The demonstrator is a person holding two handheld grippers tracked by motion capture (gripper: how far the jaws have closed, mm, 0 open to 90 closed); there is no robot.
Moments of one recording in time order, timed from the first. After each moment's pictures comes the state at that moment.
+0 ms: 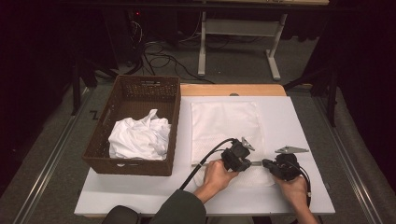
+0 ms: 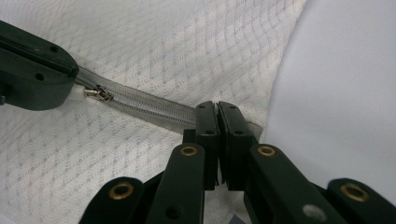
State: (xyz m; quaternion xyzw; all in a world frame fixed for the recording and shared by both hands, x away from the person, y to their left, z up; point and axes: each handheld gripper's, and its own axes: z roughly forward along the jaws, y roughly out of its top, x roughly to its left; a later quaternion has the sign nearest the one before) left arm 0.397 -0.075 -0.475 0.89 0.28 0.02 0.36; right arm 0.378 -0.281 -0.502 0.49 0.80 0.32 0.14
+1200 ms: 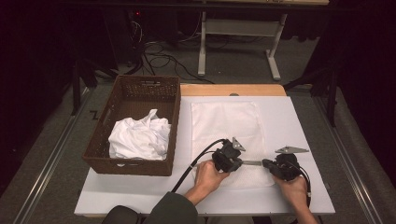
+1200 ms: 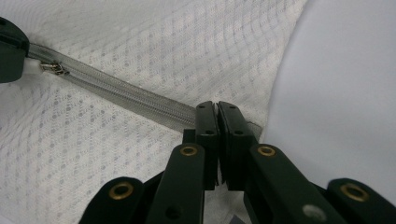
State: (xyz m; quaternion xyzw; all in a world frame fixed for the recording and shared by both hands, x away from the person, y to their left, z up) left arm 0.390 -0.048 -0.473 0.88 0.29 0.05 0.36; right arm 0.378 -0.281 -0.503 0.50 0.79 0.32 0.14
